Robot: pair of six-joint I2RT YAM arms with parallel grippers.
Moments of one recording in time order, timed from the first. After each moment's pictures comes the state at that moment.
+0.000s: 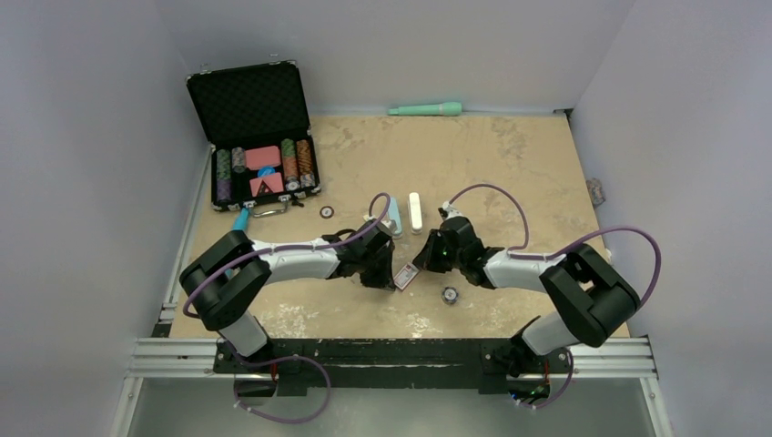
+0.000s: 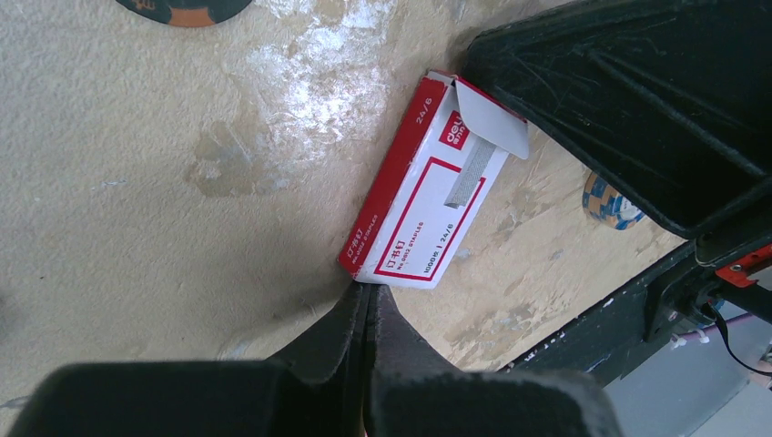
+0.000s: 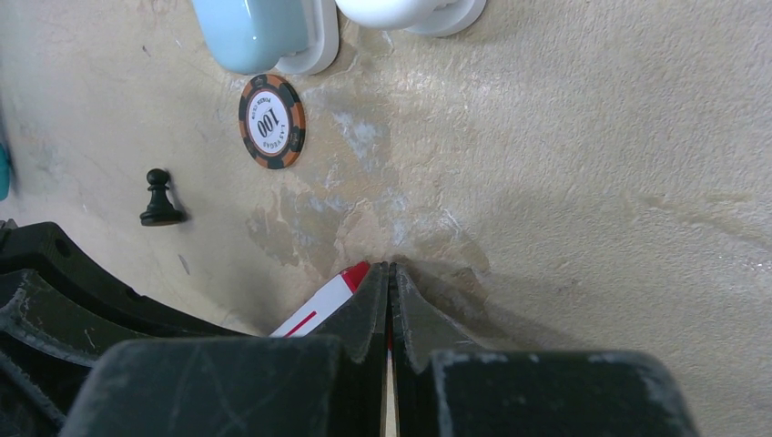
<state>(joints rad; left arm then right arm) -0.89 1.64 0.81 -0.17 0.15 -0.80 0.65 1.48 0.49 0.25 -0.10 0.78</state>
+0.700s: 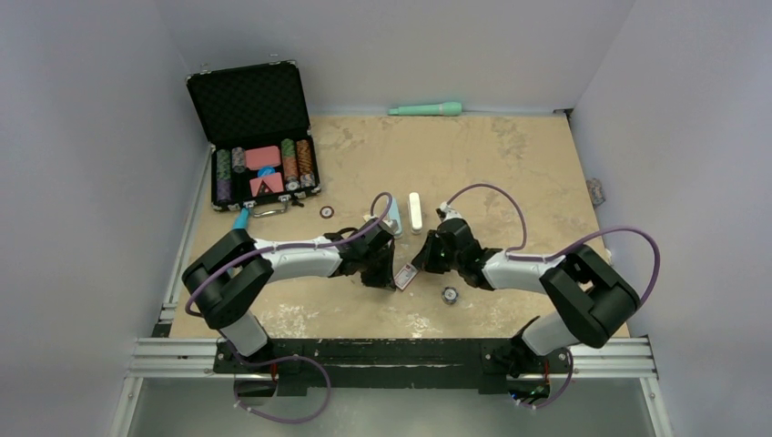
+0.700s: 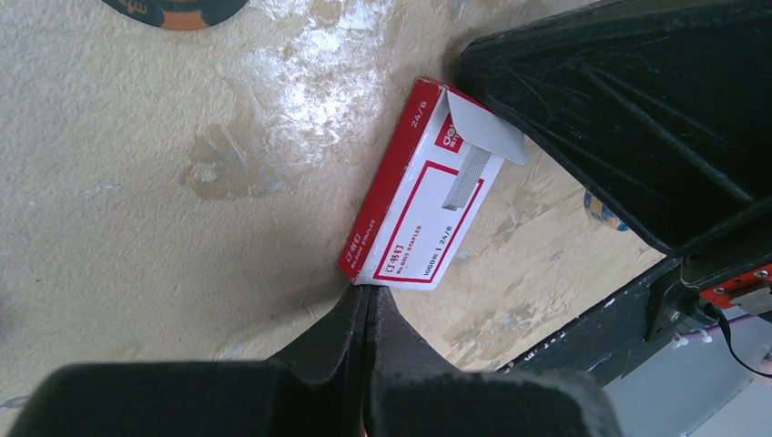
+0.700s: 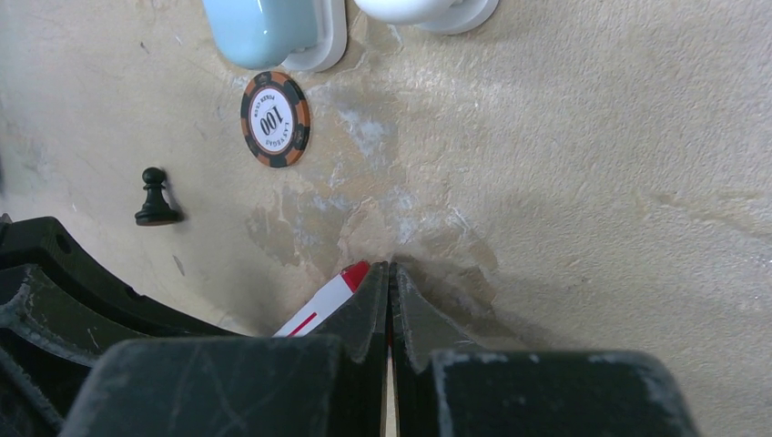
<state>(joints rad) -0.89 1.66 0.83 -0.20 0.15 -0.80 0.67 1.48 0.49 0.24 -0.07 0.78</state>
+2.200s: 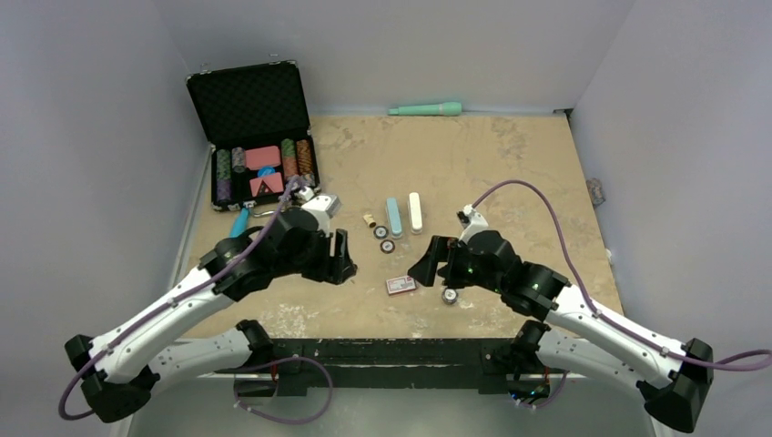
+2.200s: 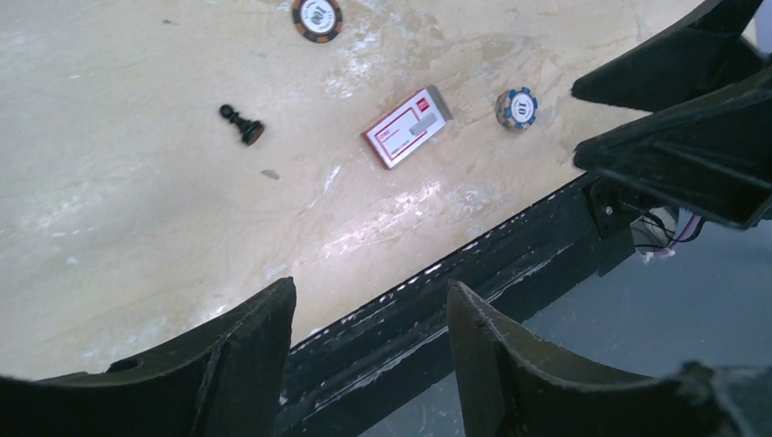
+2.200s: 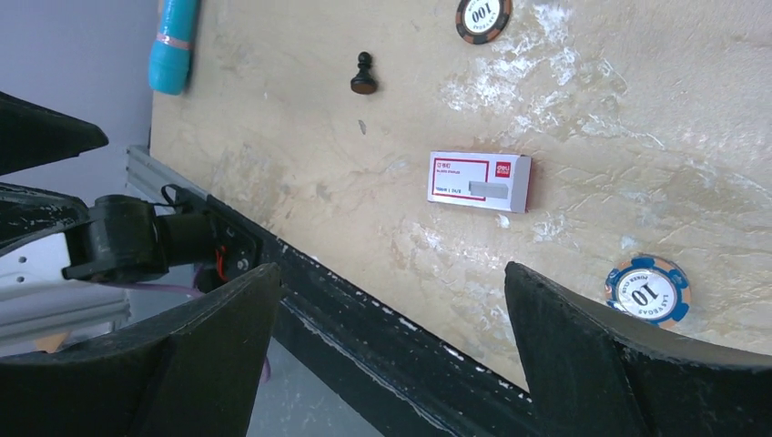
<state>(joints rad) -0.88 0.95 1.00 -0.83 -0.02 -0.61 0.88 0.80 0.62 -0.40 0.02 0.86</state>
